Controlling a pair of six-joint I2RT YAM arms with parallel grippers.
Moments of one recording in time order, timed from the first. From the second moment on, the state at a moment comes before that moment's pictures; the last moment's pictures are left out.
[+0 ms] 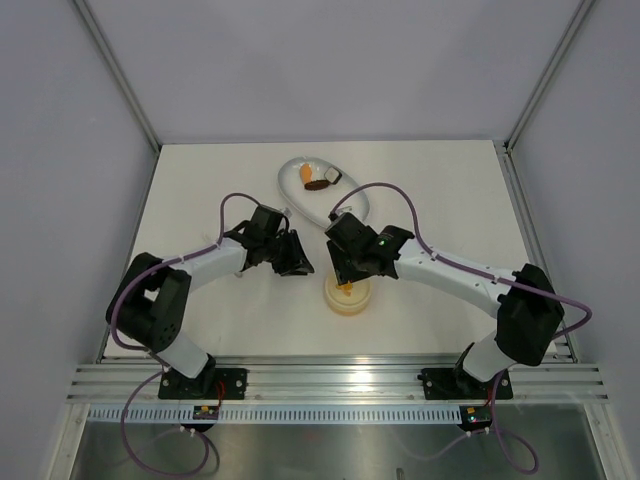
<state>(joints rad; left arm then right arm) -0.49 1.57 0.86 -0.24 0.37 -0.75 0.89 1.56 1.21 -0.70 0.19 0.51</state>
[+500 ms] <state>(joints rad) -0.49 1.76 0.89 -0.09 0.44 -0.85 0.95 1.66 1.23 -0.71 0.30 0.62</state>
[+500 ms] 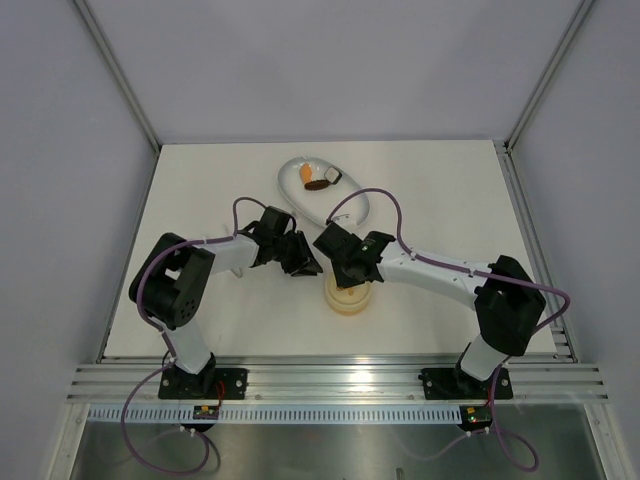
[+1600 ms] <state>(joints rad) -0.56 1.81 0.84 0.12 0.50 -0.93 0.94 1.55 1.09 -0.63 0.33 0.82</state>
